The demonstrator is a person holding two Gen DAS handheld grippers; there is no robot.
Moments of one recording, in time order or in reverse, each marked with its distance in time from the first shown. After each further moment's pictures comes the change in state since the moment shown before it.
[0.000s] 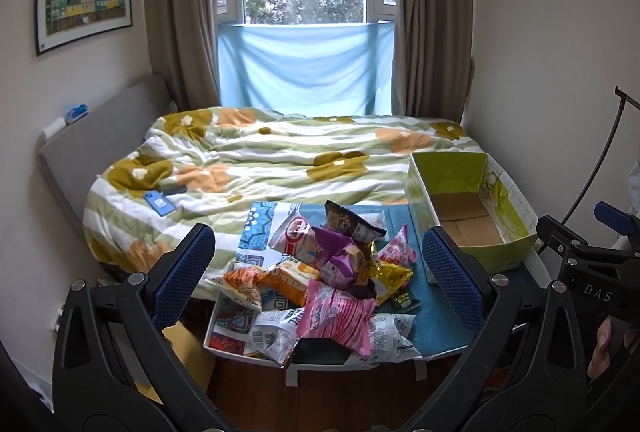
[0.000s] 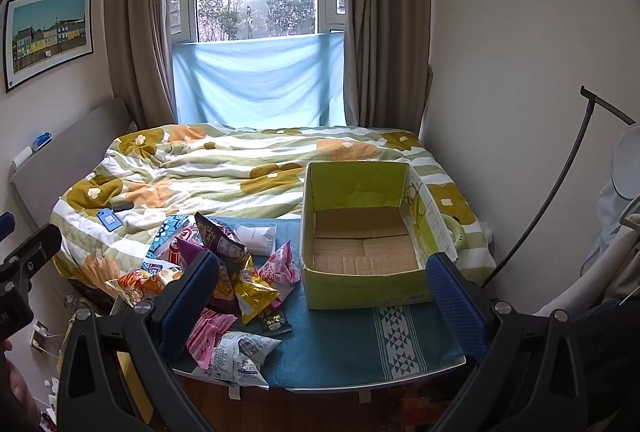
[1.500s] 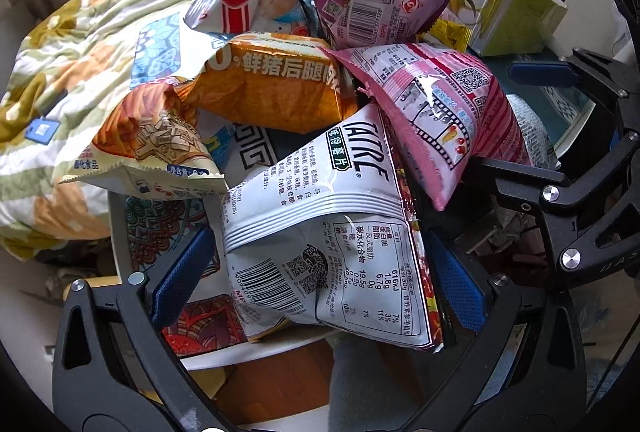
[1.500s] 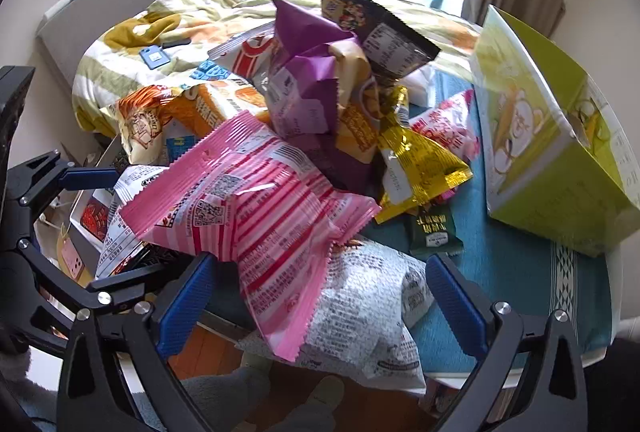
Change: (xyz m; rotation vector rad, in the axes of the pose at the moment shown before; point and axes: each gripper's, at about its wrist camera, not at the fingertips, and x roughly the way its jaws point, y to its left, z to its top) left arm 0.247 0.071 -0.186 0.287 0.566 -0.362; right arm 0.196 0.152 -0.136 -0.289 0.431 0.235
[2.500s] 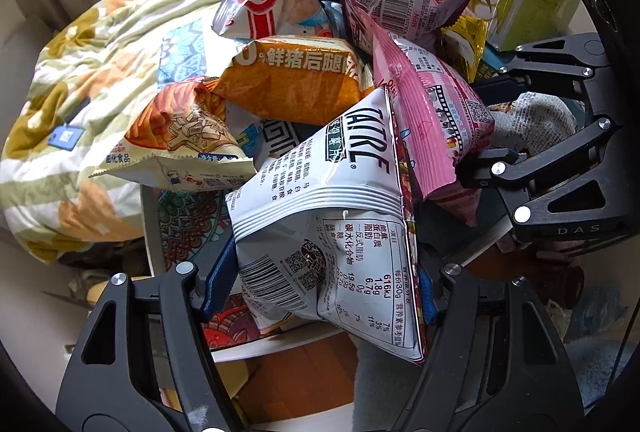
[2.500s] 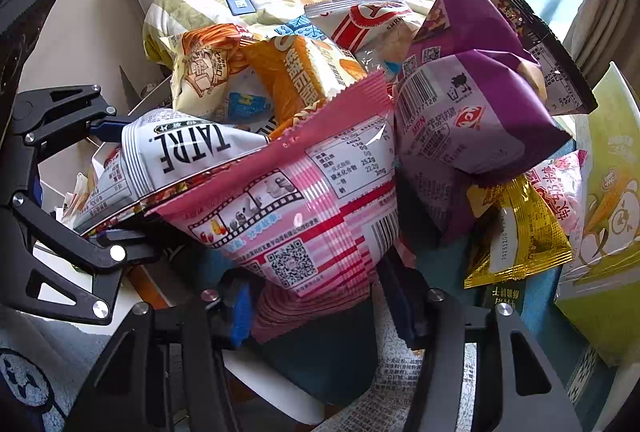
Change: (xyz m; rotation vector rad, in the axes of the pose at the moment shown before) left arm -0.010 -0.008 -0.006 0.018 -0.010 0.107; right arm 0.049 0.029 0.023 -0.274 0.066 0.196
